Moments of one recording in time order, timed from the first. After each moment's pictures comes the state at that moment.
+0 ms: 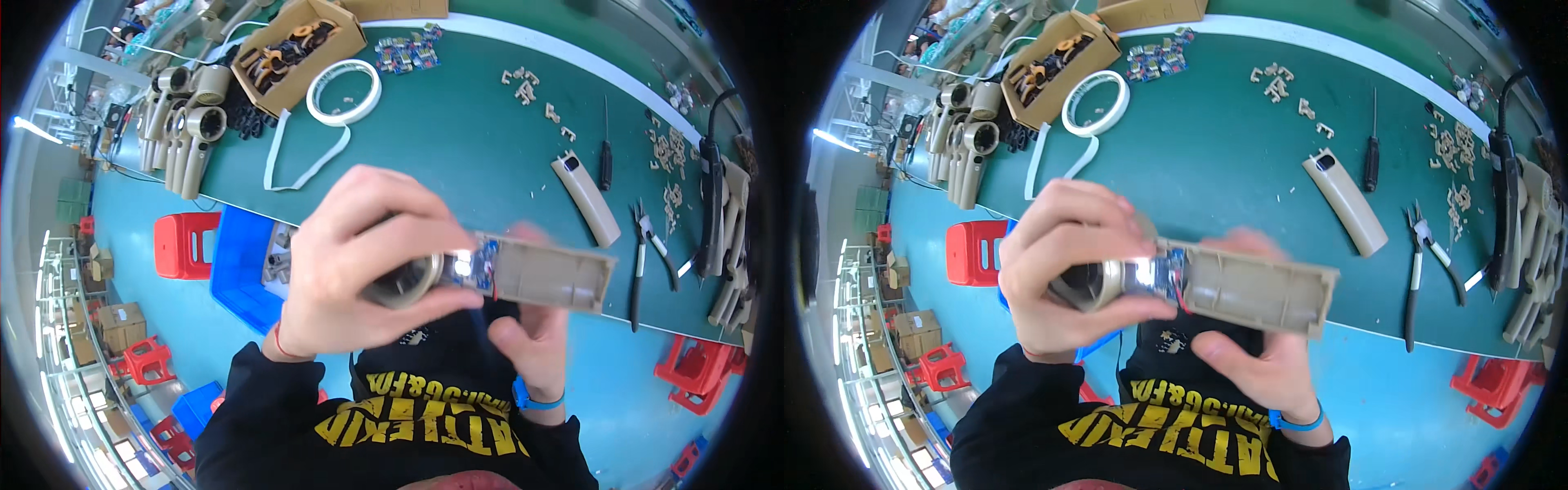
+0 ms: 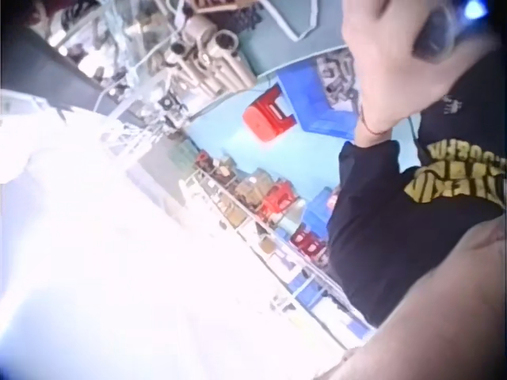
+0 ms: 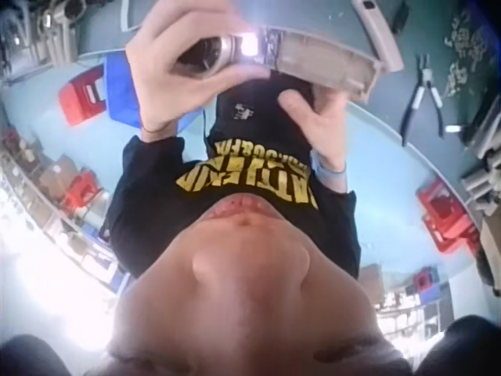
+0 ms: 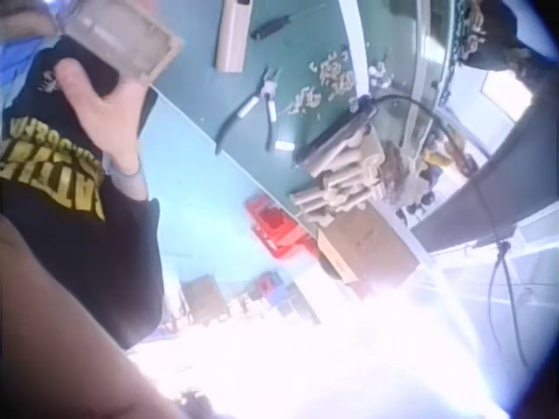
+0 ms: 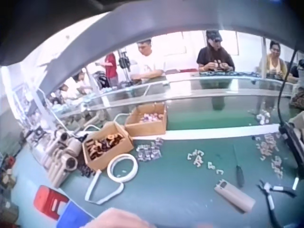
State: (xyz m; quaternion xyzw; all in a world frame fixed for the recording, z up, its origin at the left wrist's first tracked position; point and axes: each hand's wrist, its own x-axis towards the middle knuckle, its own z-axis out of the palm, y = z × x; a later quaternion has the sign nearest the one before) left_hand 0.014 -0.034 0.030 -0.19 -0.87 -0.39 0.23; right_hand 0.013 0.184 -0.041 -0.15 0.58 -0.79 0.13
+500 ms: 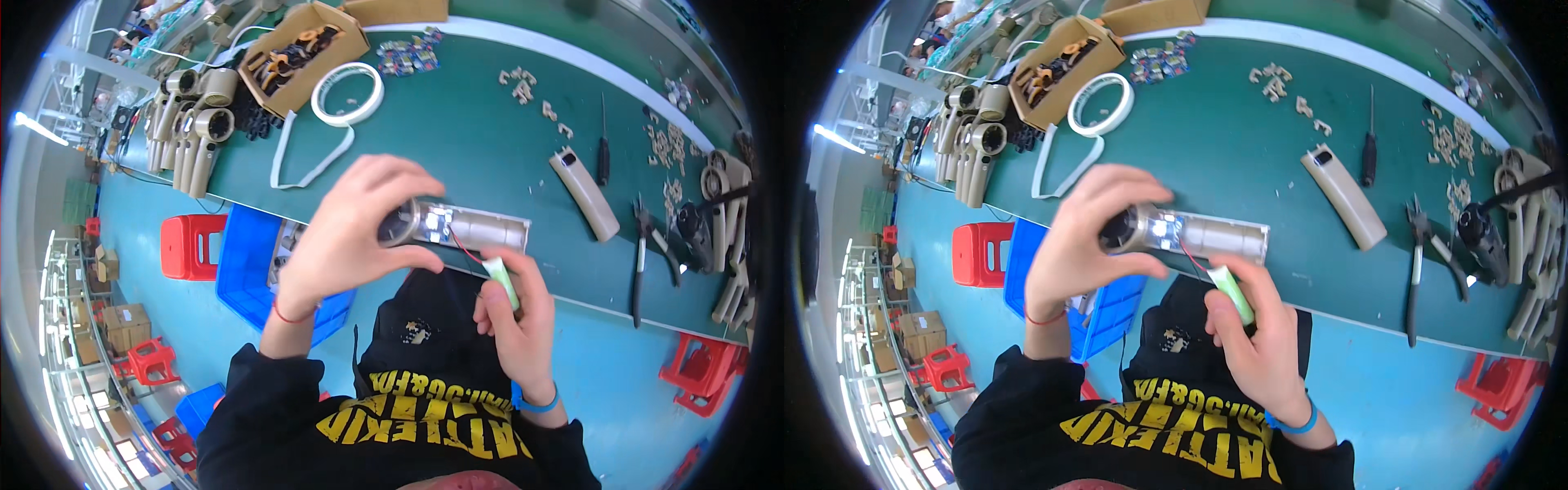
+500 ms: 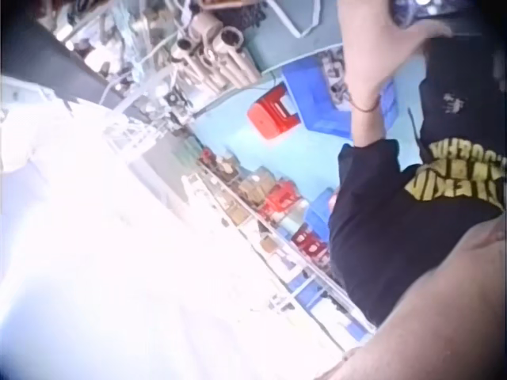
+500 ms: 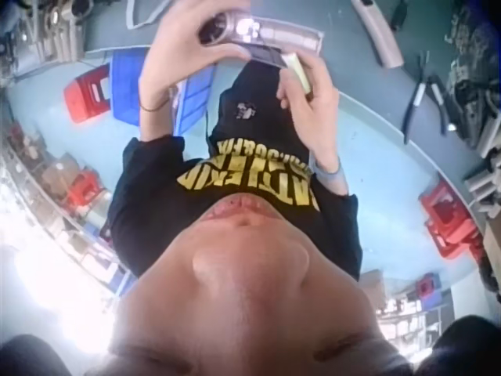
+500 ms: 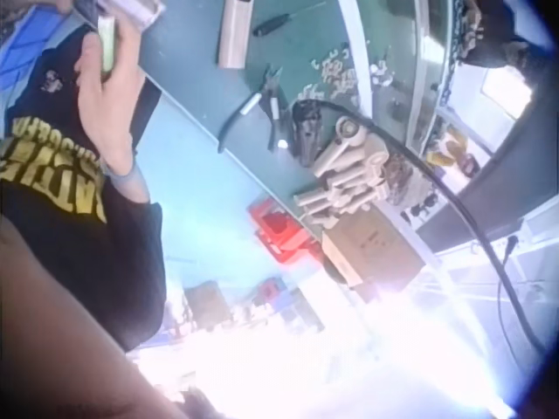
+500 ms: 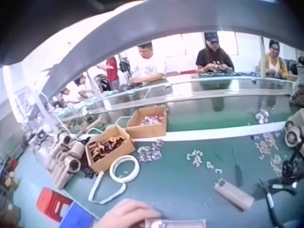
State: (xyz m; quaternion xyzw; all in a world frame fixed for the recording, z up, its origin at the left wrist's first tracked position) left_hand 0.005 -0.060 0.007 -0.13 -0.93 -0.34 0.08; right_hand 0.015 0.173 -0.026 -0.10 0.68 -0.68 0.24
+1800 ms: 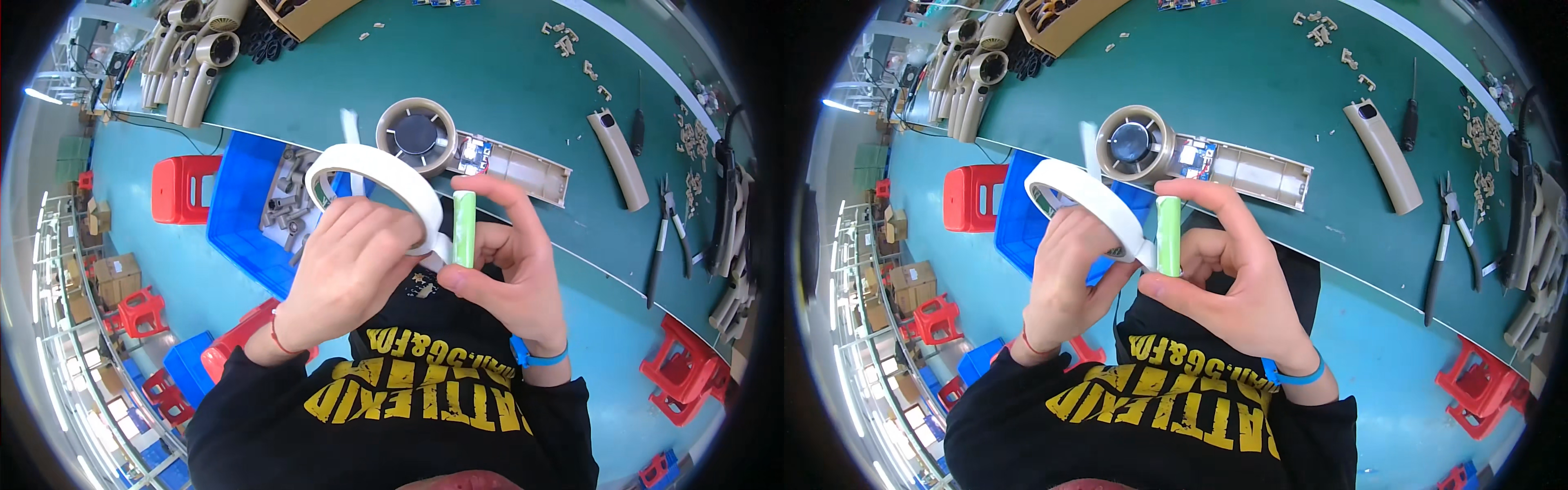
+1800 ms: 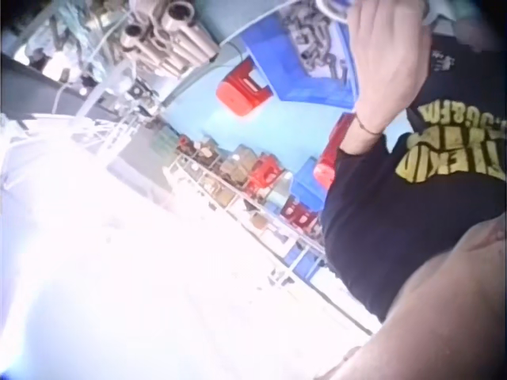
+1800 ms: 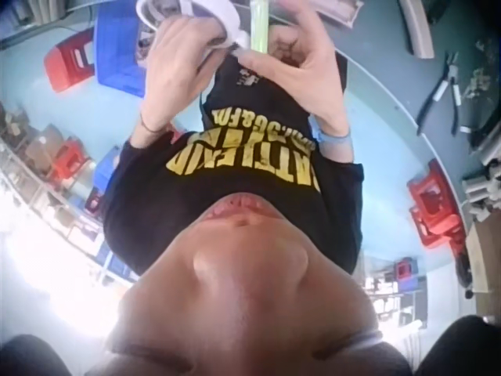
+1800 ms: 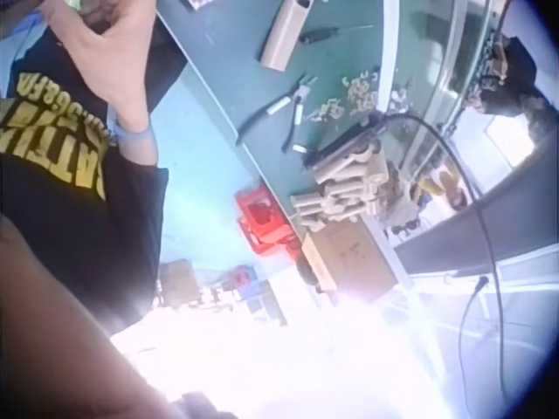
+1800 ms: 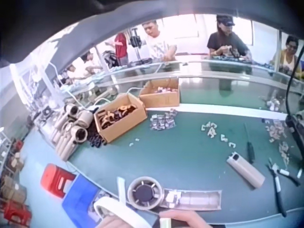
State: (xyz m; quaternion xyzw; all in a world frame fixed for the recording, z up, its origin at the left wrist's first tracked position) left_hand 0.097 -0.038 -0.004 -0.11 -0.94 -0.27 0.16; right_hand 0.007 0.146 -0.028 -0.18 0.52 -0.74 0.39
